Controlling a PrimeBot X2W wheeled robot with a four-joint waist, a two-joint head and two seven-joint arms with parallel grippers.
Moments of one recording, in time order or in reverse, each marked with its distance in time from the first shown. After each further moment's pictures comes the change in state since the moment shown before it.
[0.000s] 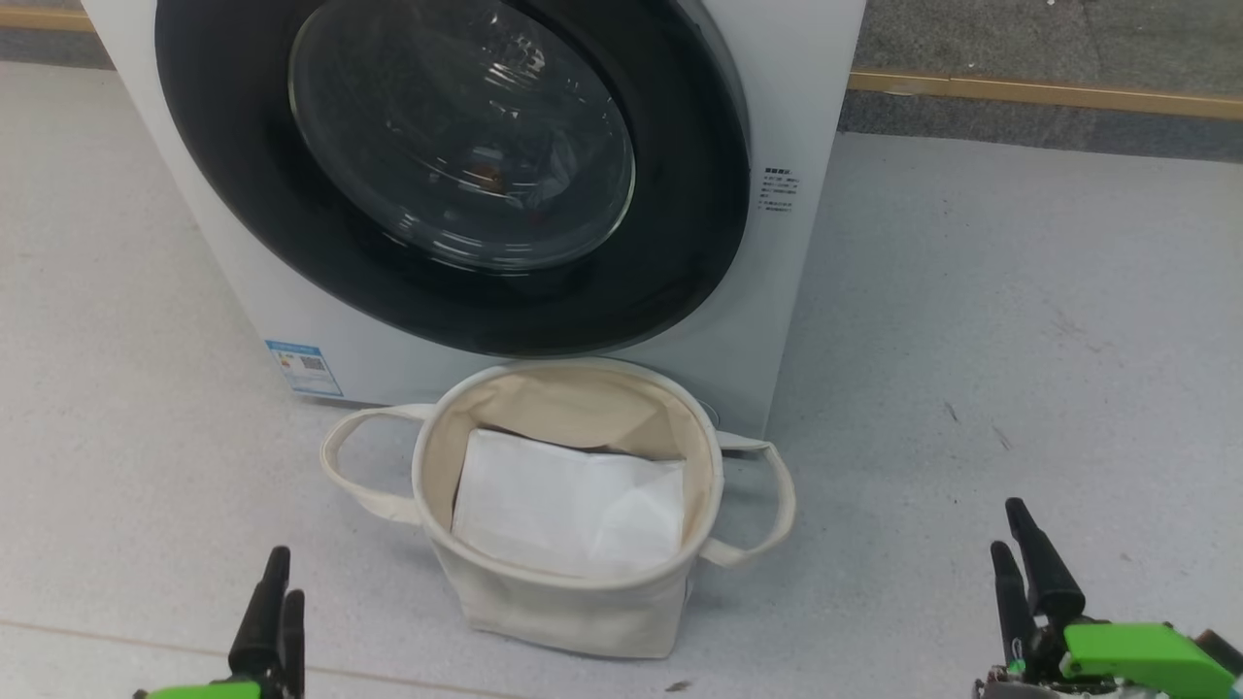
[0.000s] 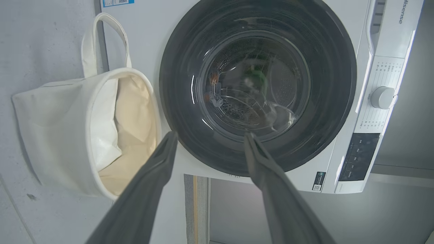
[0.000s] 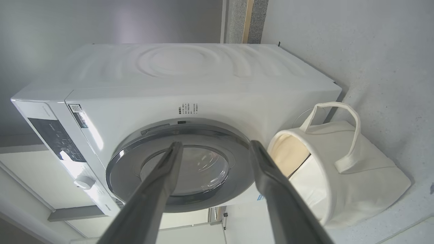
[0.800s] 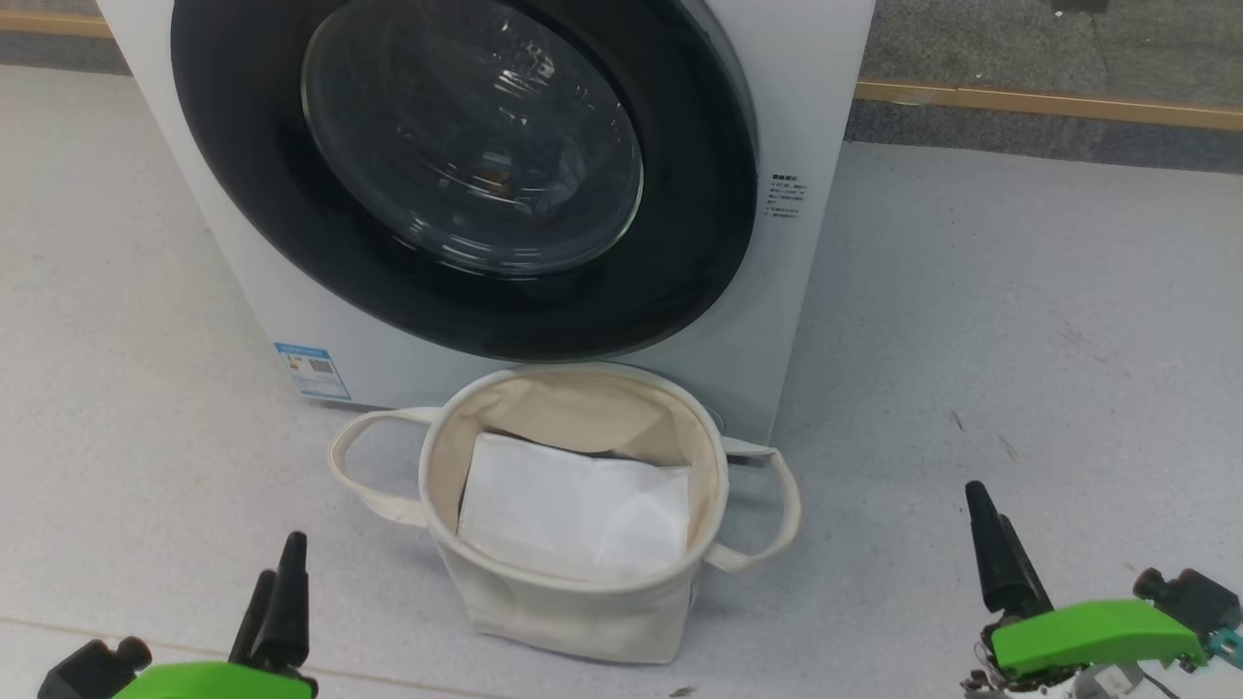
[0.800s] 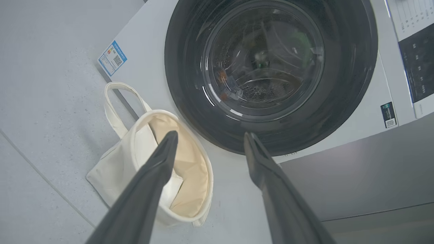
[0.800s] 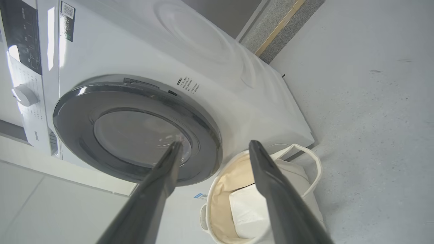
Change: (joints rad) left arm 0.000 0.116 -0.123 -0.058 0.423 0.059 -0.104; right arm -0.010 -0.002 0.037 -0.036 -0.517 0.000 -0.064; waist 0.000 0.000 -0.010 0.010
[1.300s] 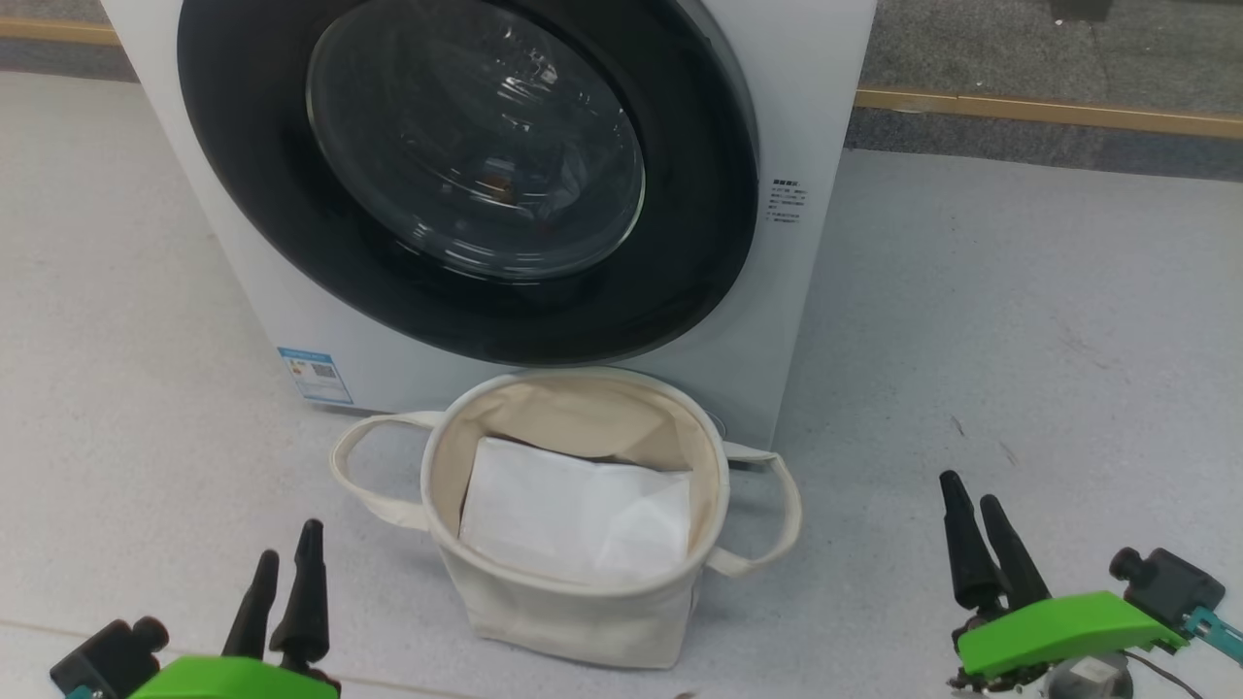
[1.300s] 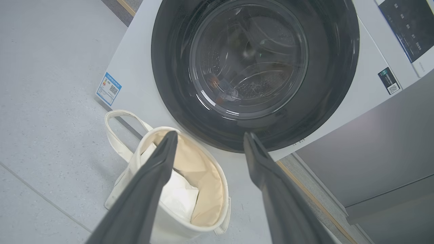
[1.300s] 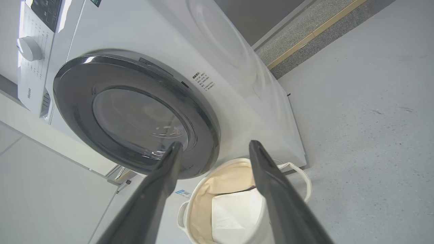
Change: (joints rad) left arm 0.001 0.016 -0.033 -0.036 0.228 0.012 -0.044; right arm 0.000 0.002 0.036 -0.035 -0.261 0.000 -0.046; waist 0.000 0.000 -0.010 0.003
